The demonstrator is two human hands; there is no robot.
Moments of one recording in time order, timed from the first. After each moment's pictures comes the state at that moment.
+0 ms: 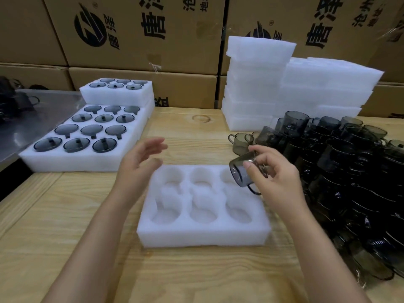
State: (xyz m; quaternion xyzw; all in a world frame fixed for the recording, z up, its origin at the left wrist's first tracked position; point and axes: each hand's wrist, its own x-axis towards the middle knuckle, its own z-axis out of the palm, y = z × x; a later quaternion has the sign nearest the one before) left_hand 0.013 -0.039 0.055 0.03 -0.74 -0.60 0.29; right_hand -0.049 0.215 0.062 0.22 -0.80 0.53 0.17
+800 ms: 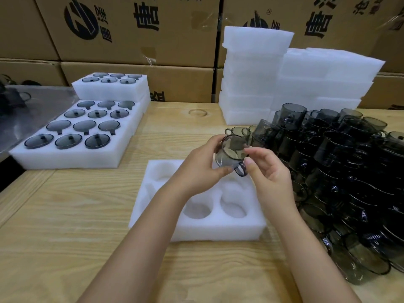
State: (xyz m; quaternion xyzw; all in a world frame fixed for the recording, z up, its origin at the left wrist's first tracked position) left_hand -0.039 0.047 0.054 -0.08 -0.88 -0.45 0.13; right_hand -0.048 0.209 0.045 0.20 -0.66 0.72 0.08
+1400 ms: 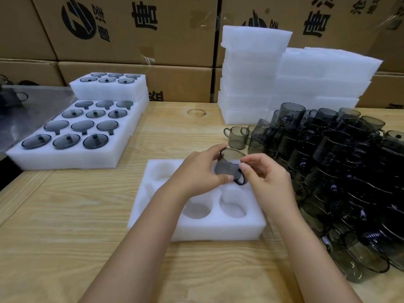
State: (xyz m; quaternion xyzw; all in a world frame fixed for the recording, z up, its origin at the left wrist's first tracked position) left_hand -0.038 0.046 0.050 -0.03 -0.91 -0.40 0.08; right_hand -0.051 0.216 0.040 0.17 -0.78 0.59 0.11
